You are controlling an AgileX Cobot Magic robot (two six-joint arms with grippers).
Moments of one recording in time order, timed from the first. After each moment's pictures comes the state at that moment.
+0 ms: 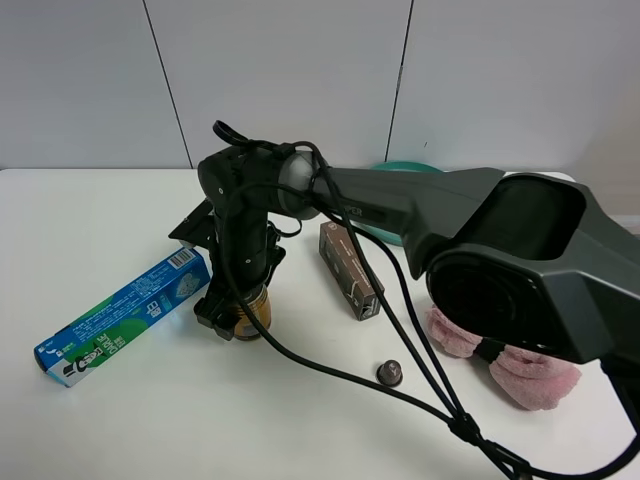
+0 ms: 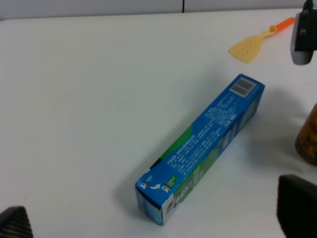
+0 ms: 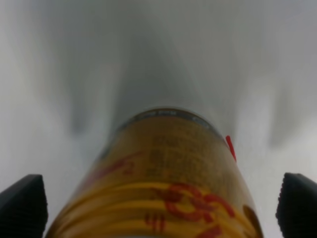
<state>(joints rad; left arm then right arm) 0.02 -0.01 -0.51 0.03 1.05 -0.03 0.88 2.42 -1.99 0.12 1.11 -0.32</state>
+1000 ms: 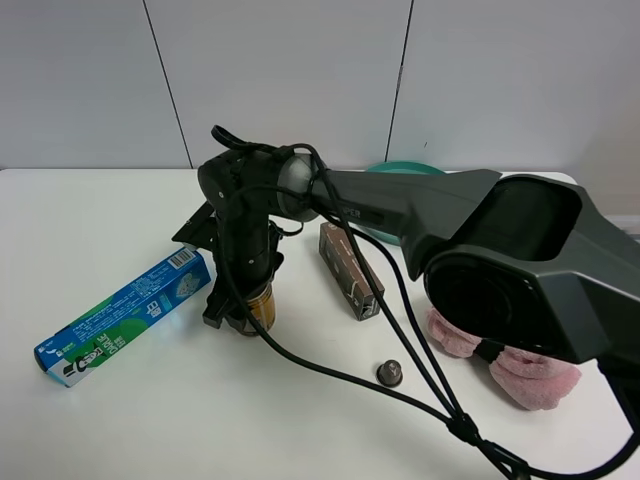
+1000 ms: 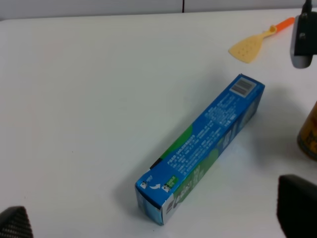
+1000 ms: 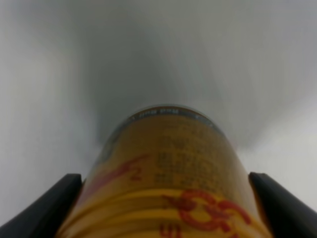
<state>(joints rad) 0.02 -0.01 -0.51 0.03 1.05 -0.03 0.88 2.43 -1.99 0.08 1.11 -0.32</state>
